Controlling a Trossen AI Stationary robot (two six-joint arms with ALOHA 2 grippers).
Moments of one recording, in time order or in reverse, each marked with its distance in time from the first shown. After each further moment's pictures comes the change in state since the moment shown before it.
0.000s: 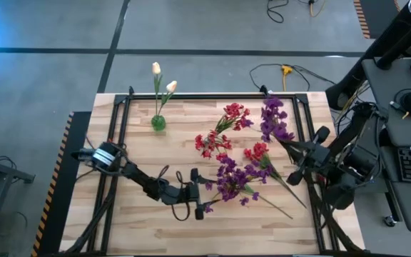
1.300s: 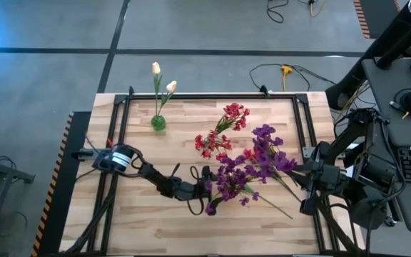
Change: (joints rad) left arm 0.099 0.183 0.157 0.020 0.101 -0.073; right arm 0.136 0.185 0.311 0.083 -0.148 -0.132
